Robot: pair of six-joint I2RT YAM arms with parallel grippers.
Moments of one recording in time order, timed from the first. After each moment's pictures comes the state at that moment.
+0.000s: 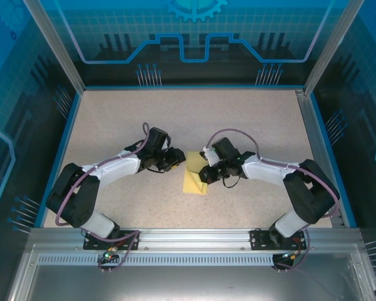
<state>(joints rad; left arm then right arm) -0.48 1.53 0.85 -0.24 0.36 -0.97 0.62 1.59 0.81 -0.27 -0.47 0.28</state>
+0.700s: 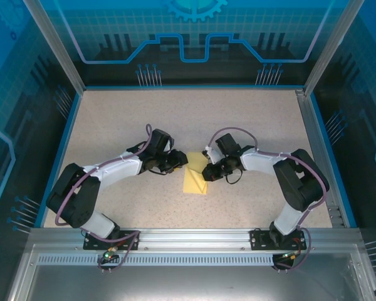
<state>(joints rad) -0.52 1.53 0.85 -0.23 0.38 -0.97 0.53 1.71 0.88 -0.34 -0.57 0.17</state>
